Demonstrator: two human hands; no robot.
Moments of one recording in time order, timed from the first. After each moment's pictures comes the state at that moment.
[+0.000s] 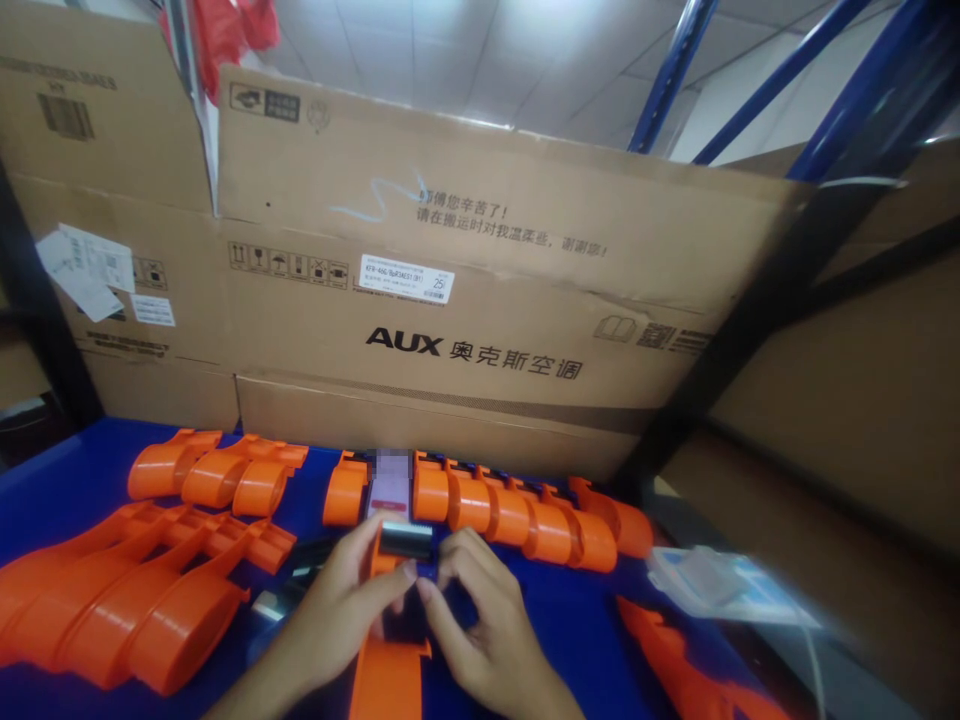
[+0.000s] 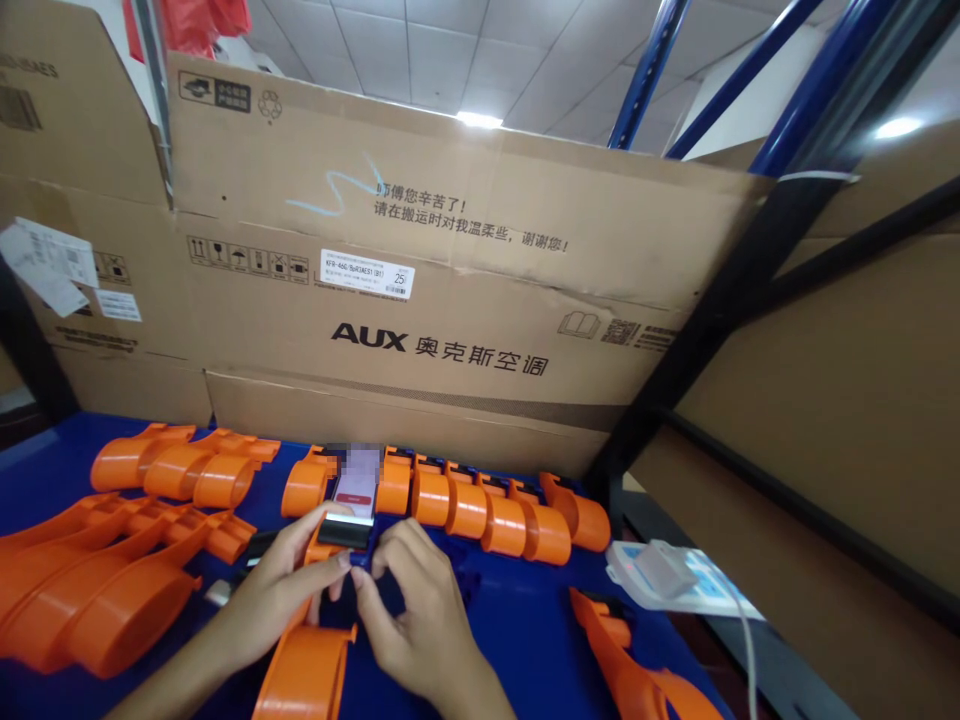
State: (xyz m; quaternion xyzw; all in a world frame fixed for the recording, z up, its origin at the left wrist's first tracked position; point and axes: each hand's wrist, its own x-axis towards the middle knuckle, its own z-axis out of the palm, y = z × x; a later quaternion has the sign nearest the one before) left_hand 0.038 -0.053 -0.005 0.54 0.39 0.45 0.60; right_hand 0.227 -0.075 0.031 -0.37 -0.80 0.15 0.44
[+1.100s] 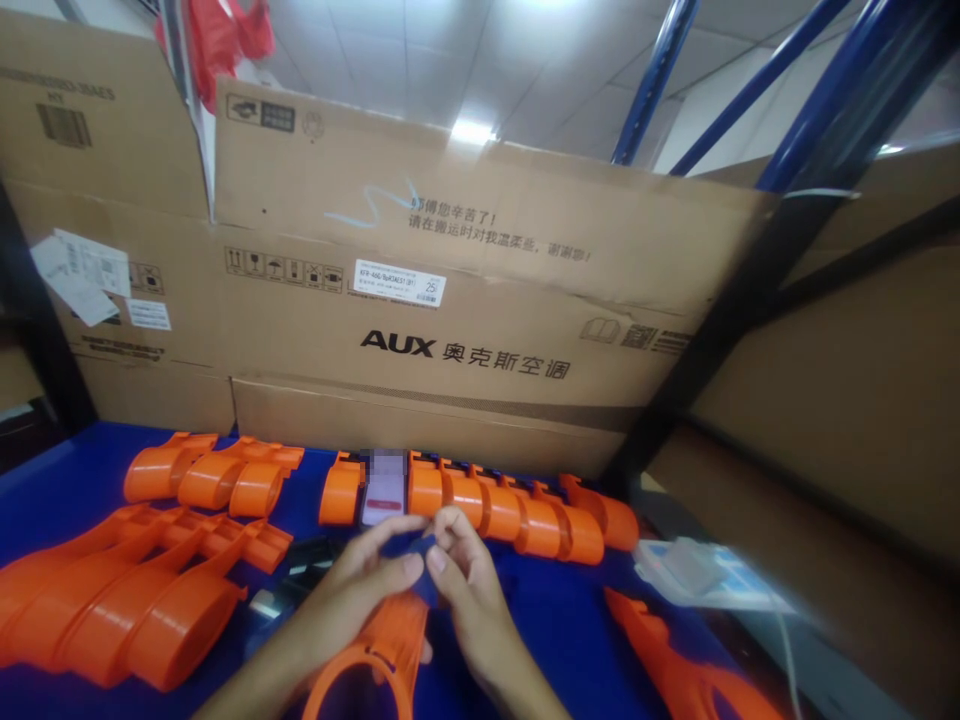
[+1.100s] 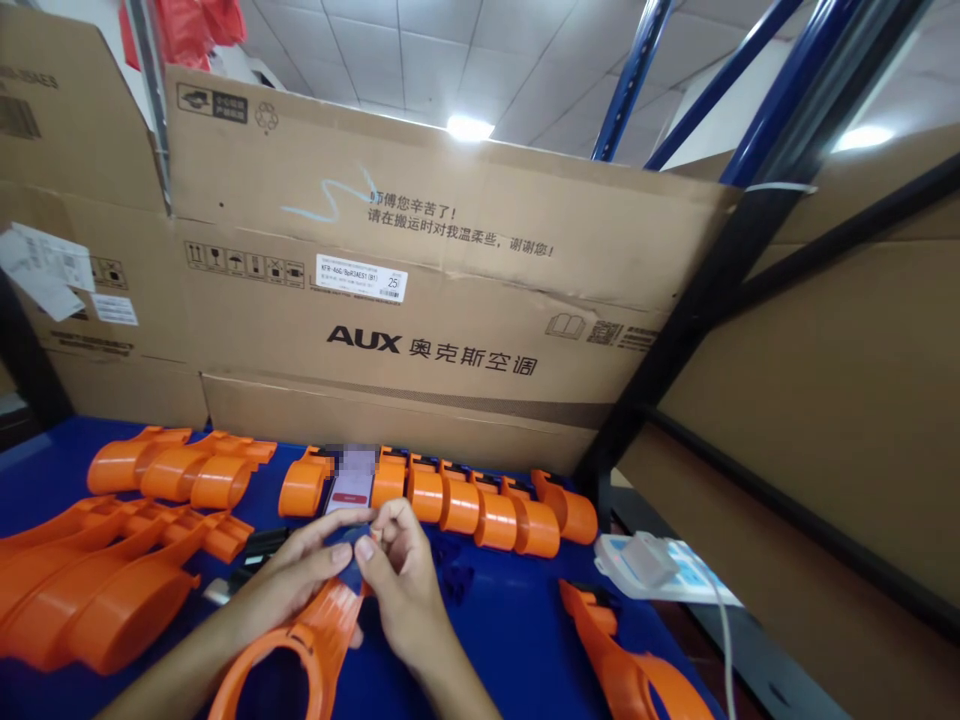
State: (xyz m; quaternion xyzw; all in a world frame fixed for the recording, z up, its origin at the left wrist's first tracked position) left_hand 0.050 -0.065 0.026 0.44 0.25 0.41 0.76; right_hand 0.205 -0.069 0.018 -0.32 -0.54 0.54 0.55
